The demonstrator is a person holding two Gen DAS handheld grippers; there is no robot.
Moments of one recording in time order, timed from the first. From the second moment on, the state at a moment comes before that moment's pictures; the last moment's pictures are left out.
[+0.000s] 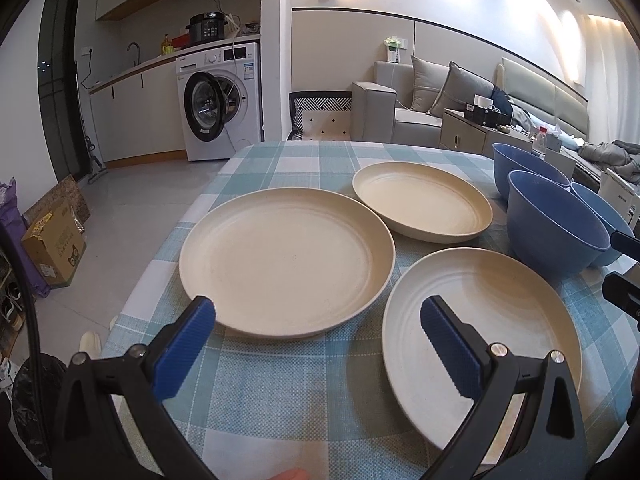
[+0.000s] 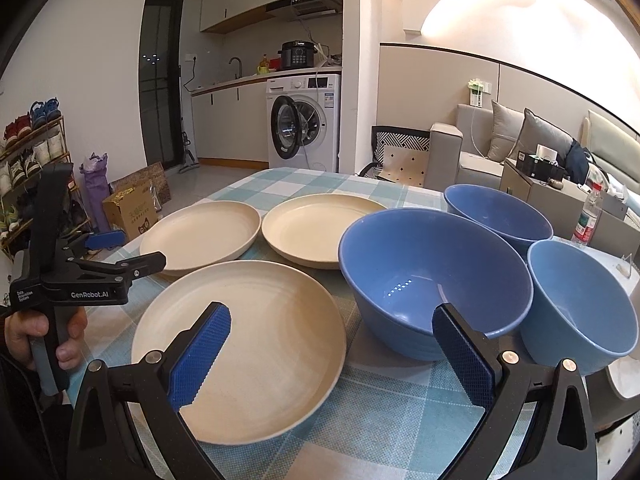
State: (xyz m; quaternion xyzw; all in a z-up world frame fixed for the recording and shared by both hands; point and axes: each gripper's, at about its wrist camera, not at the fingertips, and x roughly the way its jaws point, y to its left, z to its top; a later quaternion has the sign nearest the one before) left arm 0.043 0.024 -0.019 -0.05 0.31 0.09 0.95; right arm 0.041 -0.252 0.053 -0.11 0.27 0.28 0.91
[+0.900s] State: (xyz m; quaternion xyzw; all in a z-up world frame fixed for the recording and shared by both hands) left arm 0.064 0.035 0.016 -0.04 0.30 0.07 0.95; right arm 0.054 -0.223 0.078 -0.10 0.28 0.29 0.91
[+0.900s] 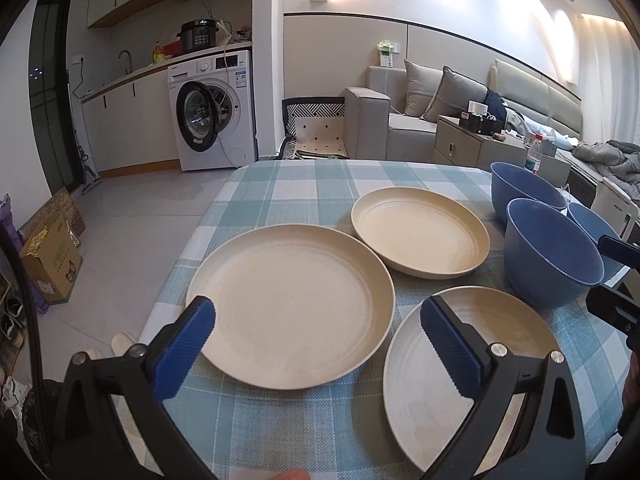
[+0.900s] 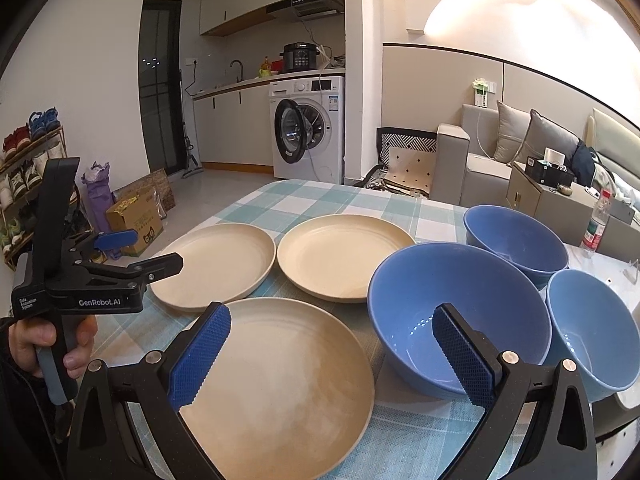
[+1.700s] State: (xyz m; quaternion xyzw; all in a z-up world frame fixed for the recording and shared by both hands) left arm 0.078 0.081 0.037 -0.06 0.30 0.11 0.94; right arm 0.084 -0.174 0.096 -0.10 0.30 0.30 0.90
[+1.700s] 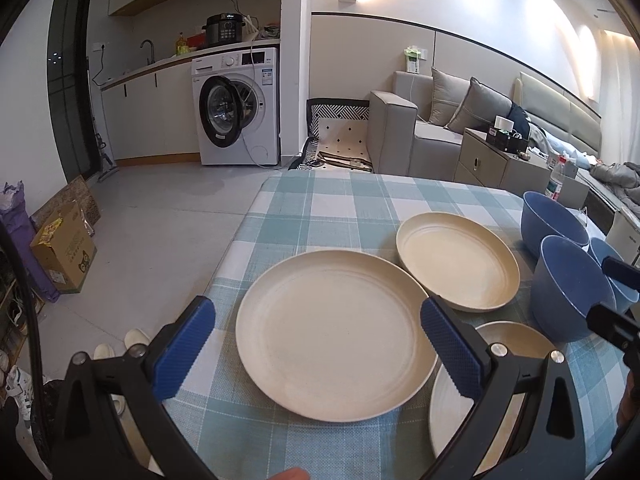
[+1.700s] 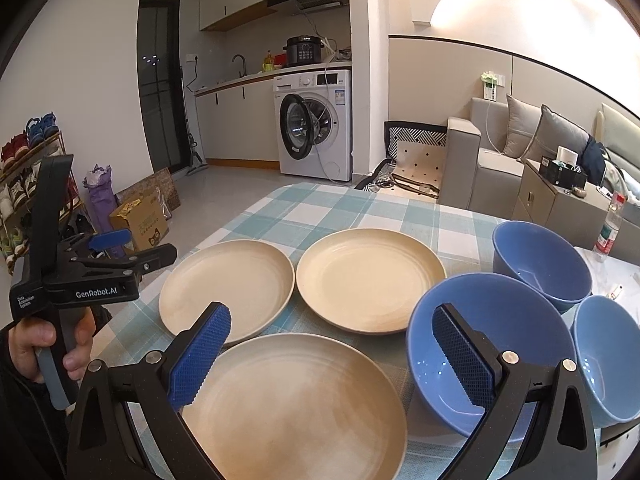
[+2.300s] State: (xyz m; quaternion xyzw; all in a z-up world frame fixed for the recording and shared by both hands) left arm 0.088 0.097 0.024 -0.06 0.32 0.11 0.94; right arm 0.110 -0.144 0.091 -0.08 0.33 0.31 0.89
